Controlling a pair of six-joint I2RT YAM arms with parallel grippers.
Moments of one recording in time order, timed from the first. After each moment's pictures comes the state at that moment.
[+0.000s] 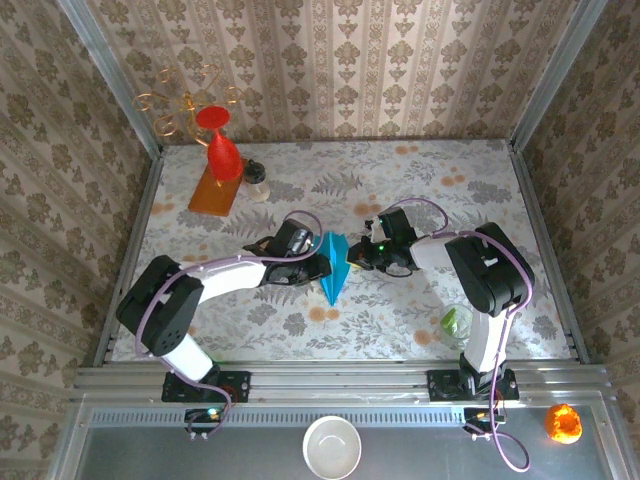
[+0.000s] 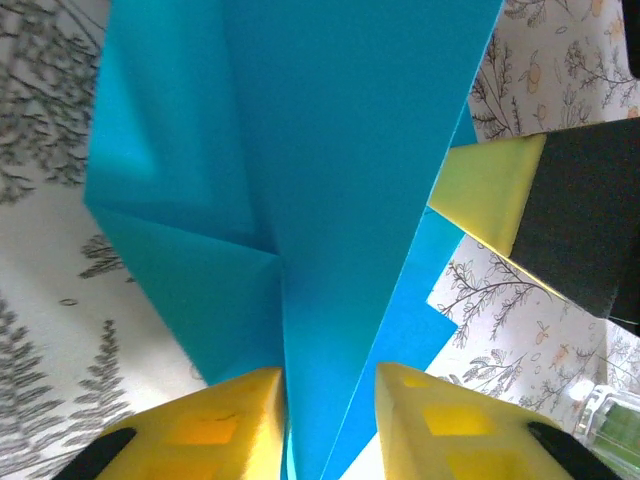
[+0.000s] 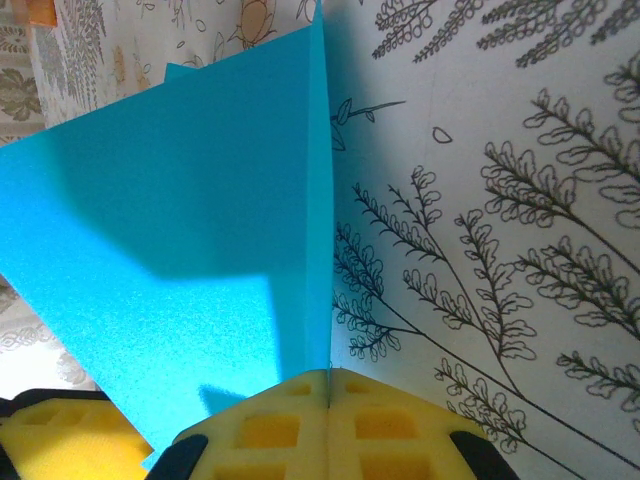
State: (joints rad) left arm -0.74 1.62 0.83 -0.14 0.30 -0.88; right arm 0.40 1.87 0.86 0.15 -0.61 0.79
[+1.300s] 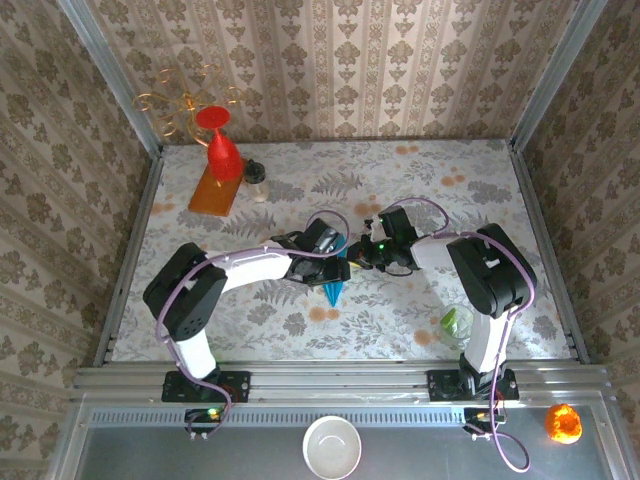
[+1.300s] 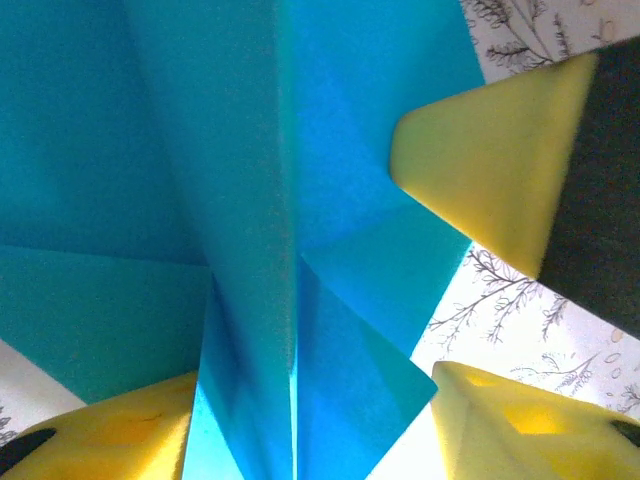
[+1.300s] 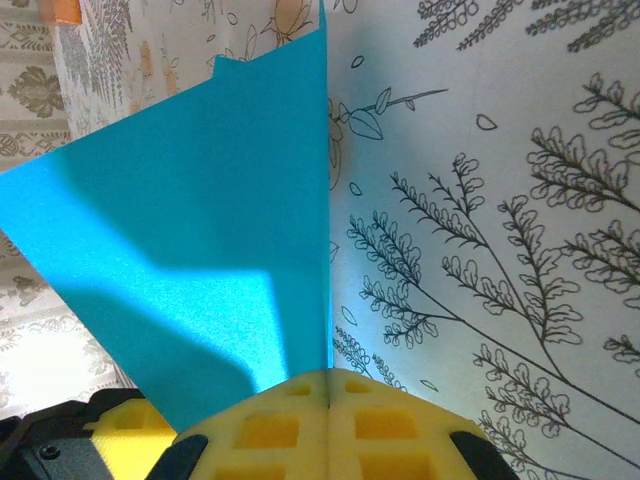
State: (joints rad) left arm -0.85 1.76 1.04 -0.36 0.18 -0.81; right arm 0.41 1.86 0.86 0.15 -0.64 0.81
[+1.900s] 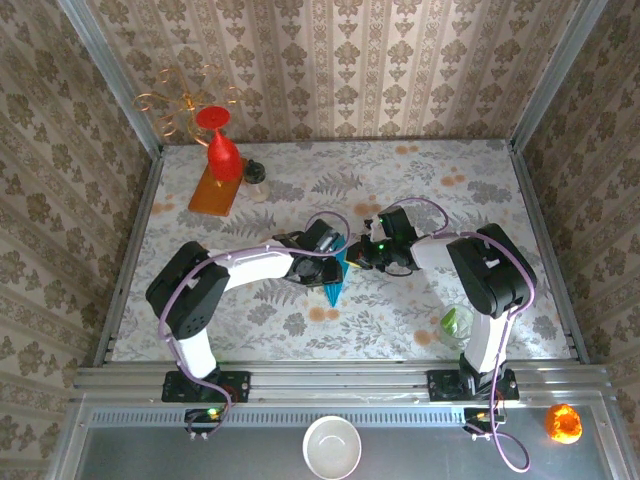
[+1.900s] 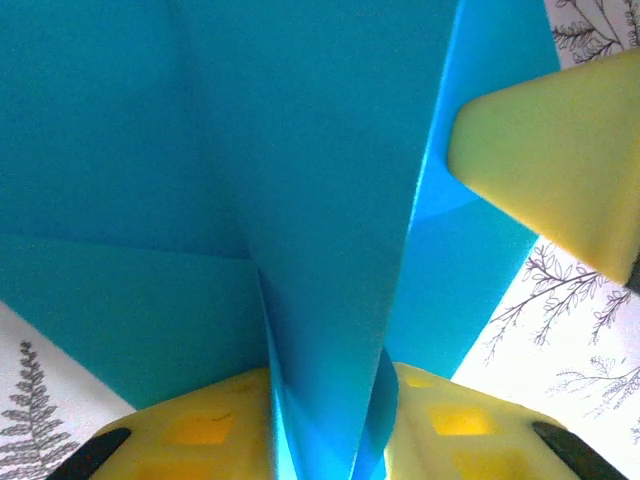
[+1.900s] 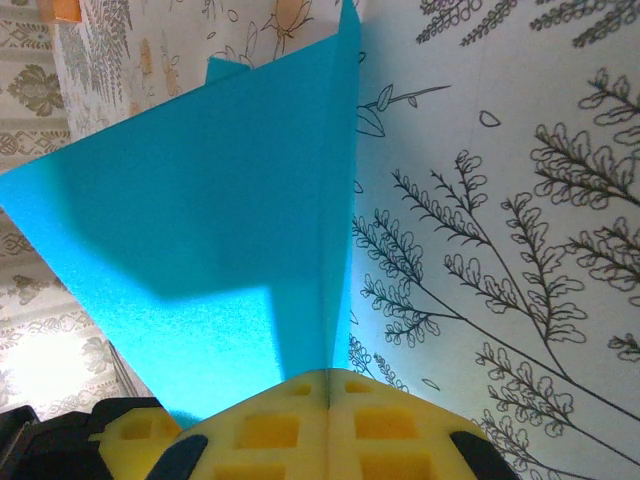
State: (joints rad) left arm -0.85 1.78 1.05 -0.40 0.16 -0.80; right arm 0.41 1.86 0.86 0.15 -0.64 0.81
